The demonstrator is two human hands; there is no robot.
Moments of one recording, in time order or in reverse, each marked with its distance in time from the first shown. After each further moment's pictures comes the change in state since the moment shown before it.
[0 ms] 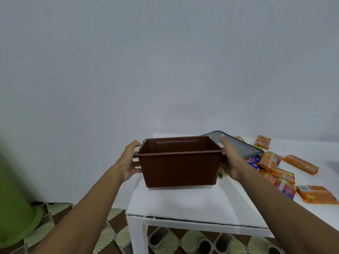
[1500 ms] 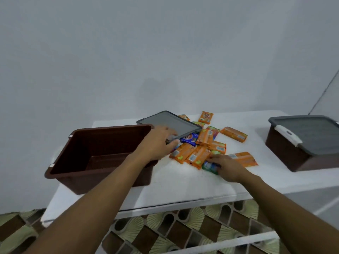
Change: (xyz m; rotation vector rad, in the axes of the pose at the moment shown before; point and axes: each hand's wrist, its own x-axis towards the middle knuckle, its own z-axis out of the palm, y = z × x) left_hand 0.016 -0.046 0.278 1.256 -0.329 0.874; right_hand -0.011 0.073 -0.253 -1.453 -0.010 -0.215
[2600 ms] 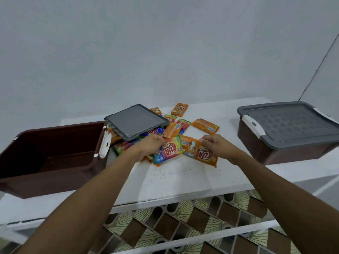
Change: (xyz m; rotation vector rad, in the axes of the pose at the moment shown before) left_hand 0.079 0.096 0.103 -0.586 -0.357 -0.625; right_hand 0.002 0.128 -0.048 0.767 0.029 0.011
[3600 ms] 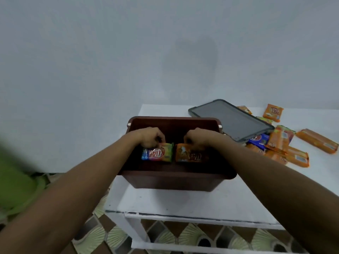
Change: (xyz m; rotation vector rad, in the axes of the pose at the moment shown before) left_hand -0.031 -0.216 -0.309 0.775 -0.092 0.077; right_hand 0.149 -0.275 0.303 -0.909 -0.448 -0.144
